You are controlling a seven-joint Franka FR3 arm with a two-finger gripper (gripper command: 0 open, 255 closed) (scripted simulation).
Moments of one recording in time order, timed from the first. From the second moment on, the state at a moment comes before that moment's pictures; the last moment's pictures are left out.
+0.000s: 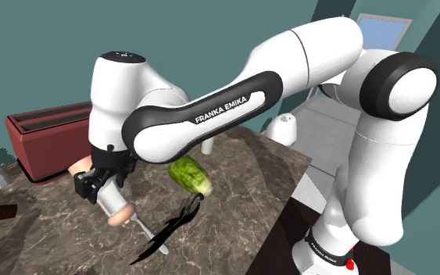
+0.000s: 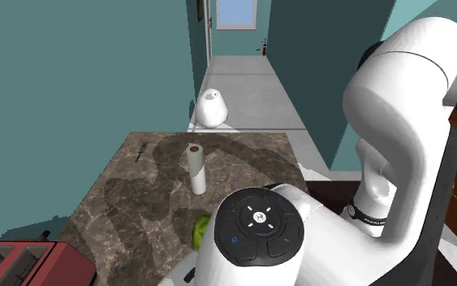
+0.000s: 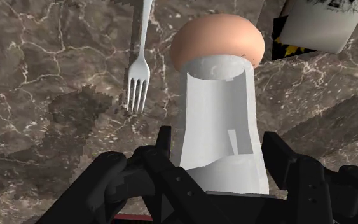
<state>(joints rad) 0.30 0.25 0.39 -1.85 -0.12 2.29 0.60</state>
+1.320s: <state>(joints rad) 0.42 0.51 0.36 -1.69 -0.26 2.36 0.75</state>
